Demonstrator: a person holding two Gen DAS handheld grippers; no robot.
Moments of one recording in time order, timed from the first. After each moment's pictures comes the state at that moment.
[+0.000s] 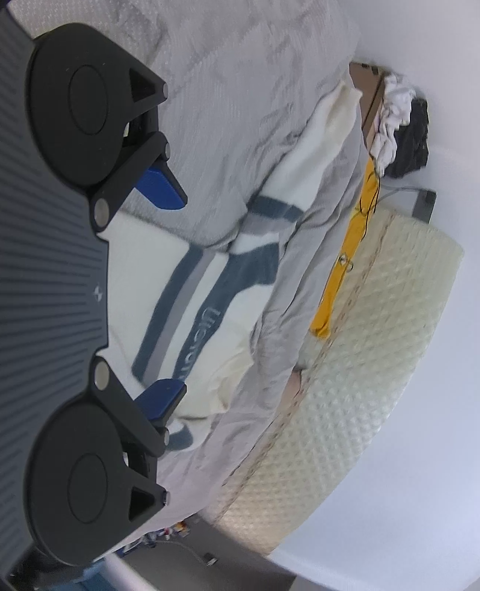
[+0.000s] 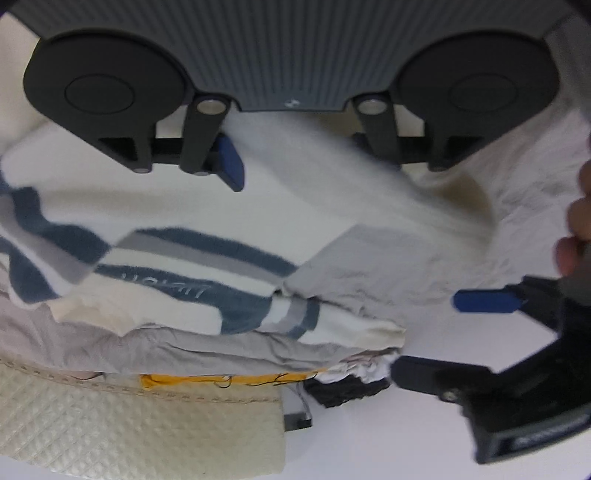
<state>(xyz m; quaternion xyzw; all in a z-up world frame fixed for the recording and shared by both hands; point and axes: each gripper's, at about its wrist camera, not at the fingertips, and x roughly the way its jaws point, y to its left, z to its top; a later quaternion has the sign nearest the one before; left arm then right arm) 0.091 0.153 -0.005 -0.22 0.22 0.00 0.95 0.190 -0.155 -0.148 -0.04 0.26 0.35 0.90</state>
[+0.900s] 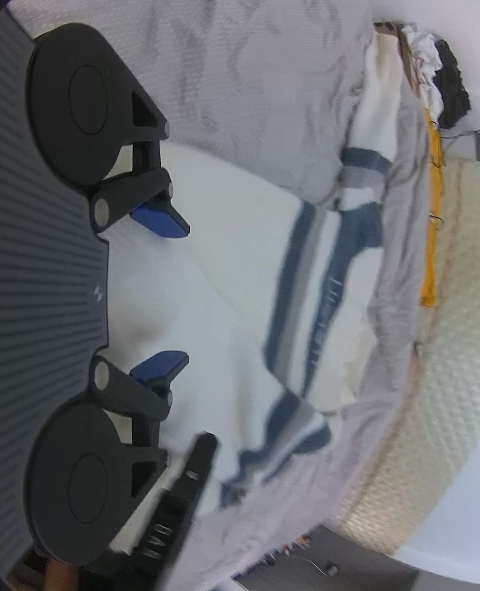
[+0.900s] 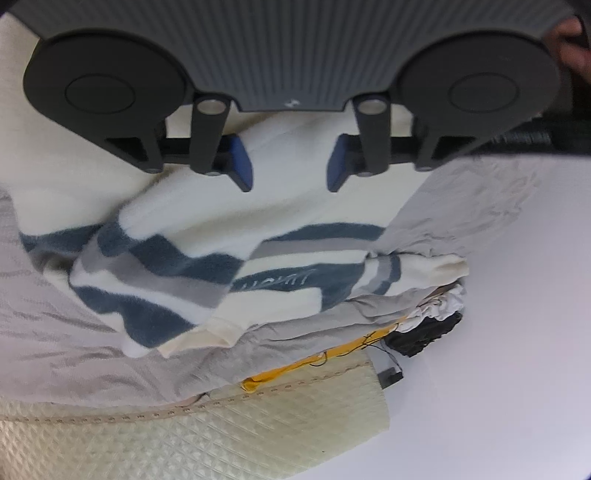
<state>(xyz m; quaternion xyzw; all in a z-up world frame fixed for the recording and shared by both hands) 0.119 0.075 -0.068 -0.11 0.38 -0.03 0.92 0.210 -0.249 -0.154 0.12 0.27 0.24 0.92</state>
